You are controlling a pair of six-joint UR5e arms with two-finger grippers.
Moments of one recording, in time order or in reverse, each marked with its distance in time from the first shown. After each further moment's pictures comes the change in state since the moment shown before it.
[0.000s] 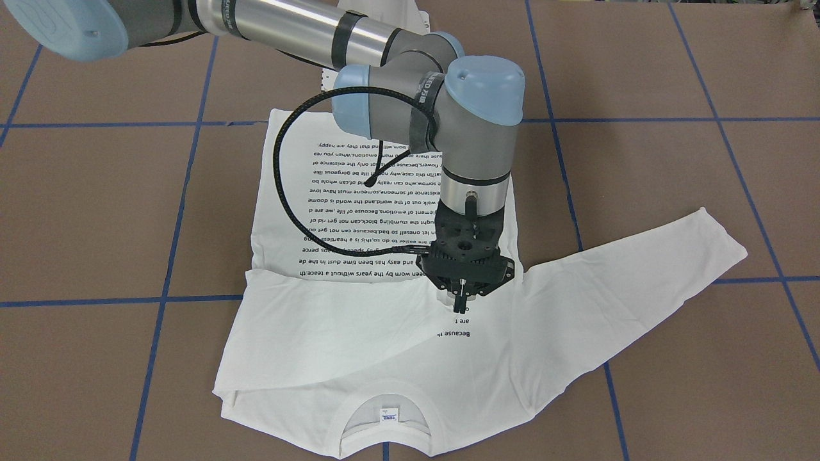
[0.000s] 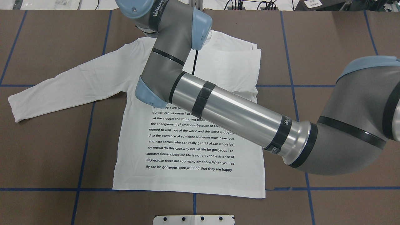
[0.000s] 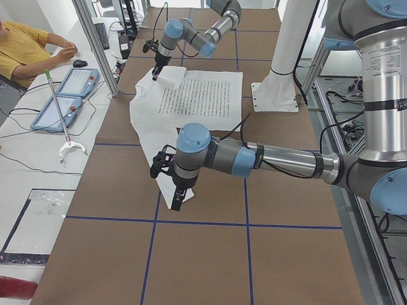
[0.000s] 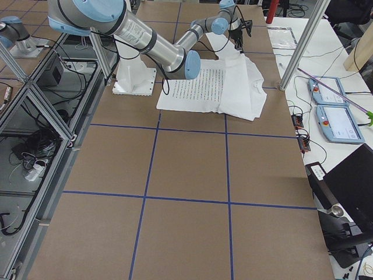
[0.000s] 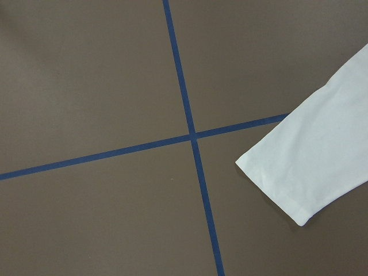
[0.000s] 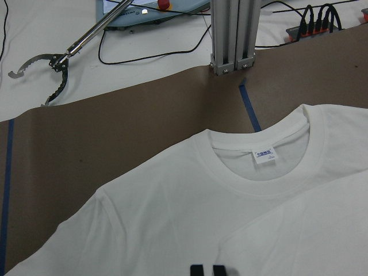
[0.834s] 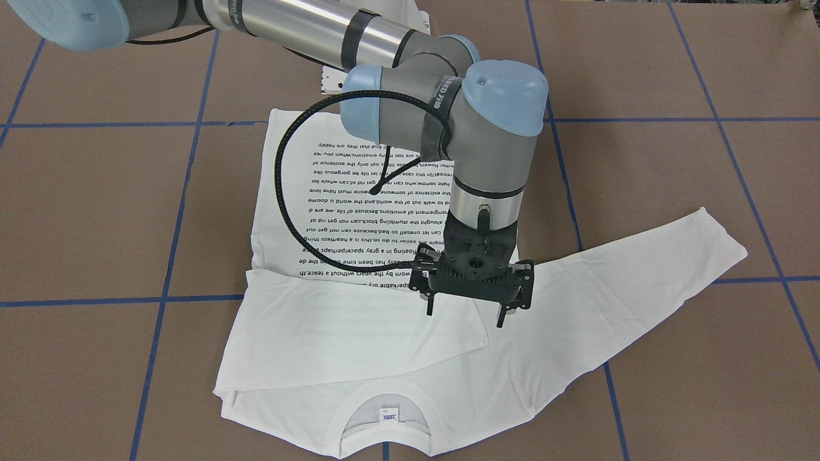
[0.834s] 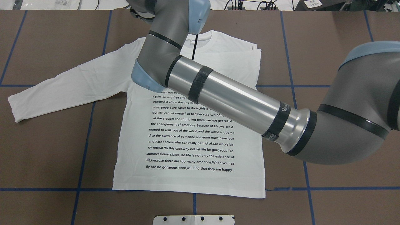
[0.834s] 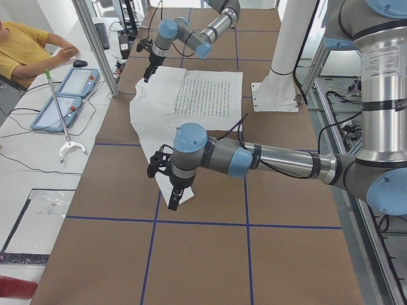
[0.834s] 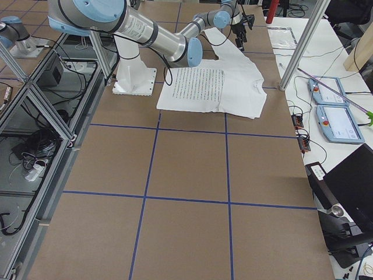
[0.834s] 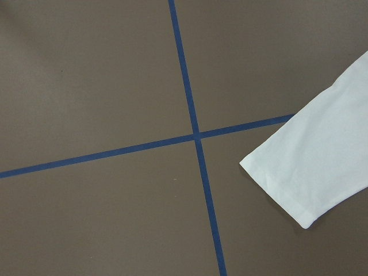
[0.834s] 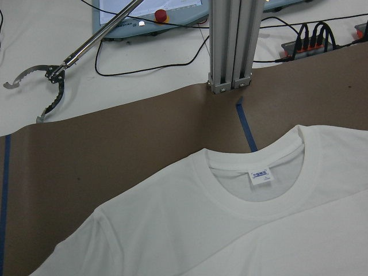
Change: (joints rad) left arm 0.003 -0.041 0.016 -0.057 0.001 -0.008; right arm 0.060 0.004 0.009 -0.041 0.071 -0.072
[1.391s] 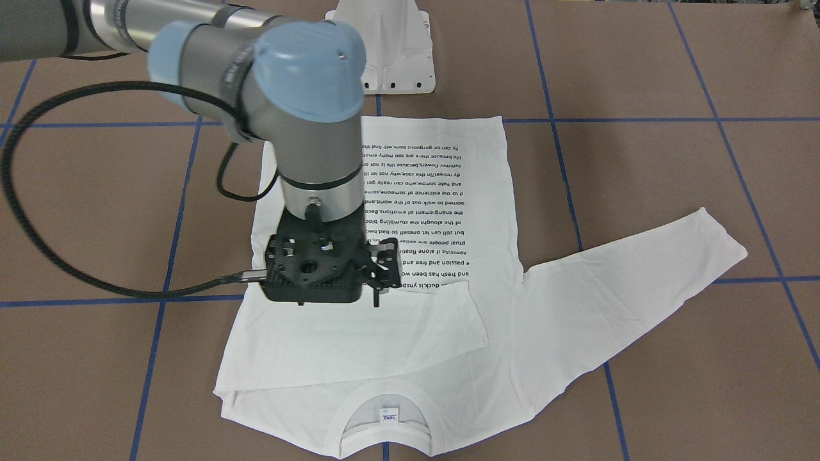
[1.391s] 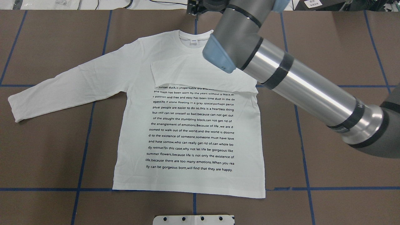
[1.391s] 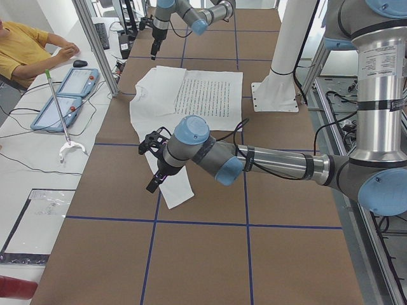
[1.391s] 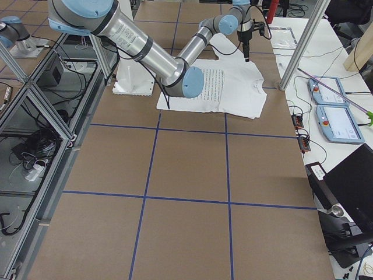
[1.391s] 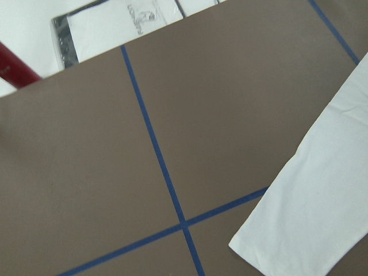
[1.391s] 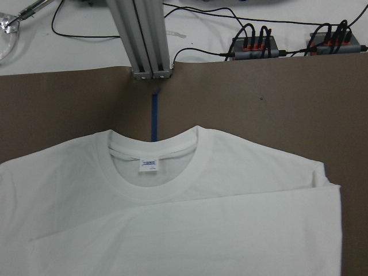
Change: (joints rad) left arm 0.028 -0.018 0.107 -0.420 0.005 -0.031; right arm 0.191 -0.354 0.495 -0.215 0.283 -0.359
